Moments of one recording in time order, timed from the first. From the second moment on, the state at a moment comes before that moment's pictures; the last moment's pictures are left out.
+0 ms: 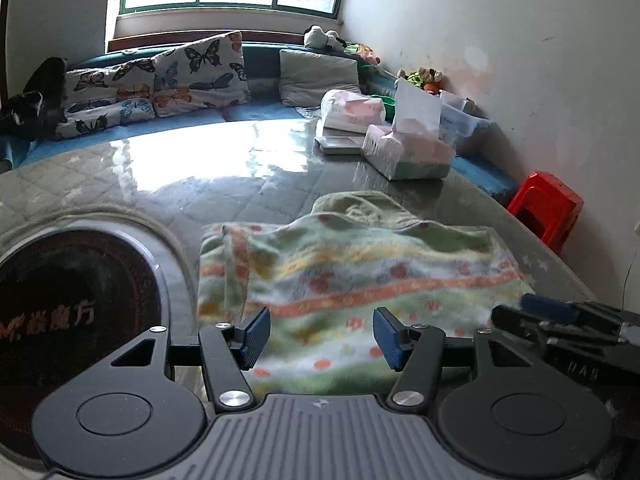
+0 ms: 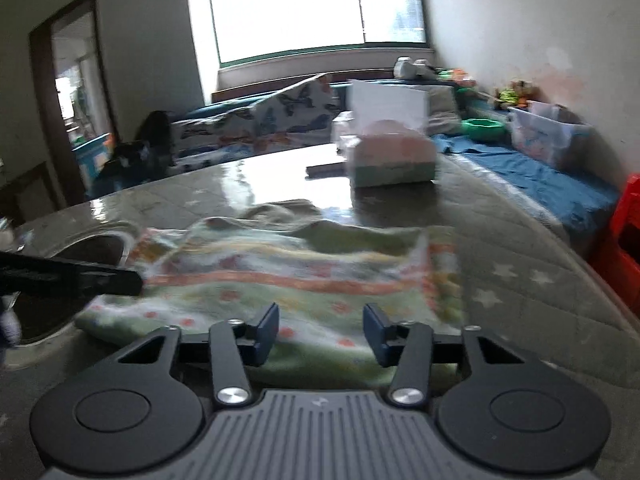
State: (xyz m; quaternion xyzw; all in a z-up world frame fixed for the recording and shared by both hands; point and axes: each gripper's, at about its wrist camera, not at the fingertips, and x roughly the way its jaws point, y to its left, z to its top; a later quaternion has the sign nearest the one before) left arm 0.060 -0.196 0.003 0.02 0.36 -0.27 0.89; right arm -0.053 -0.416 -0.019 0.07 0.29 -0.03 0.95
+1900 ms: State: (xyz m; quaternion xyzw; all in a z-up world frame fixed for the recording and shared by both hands) left arm 0.089 -0.192 -0.011 0.01 0.40 -0.25 0.88; right arm 0.086 -0.379 -0.001 0.01 0.34 0.09 0.94
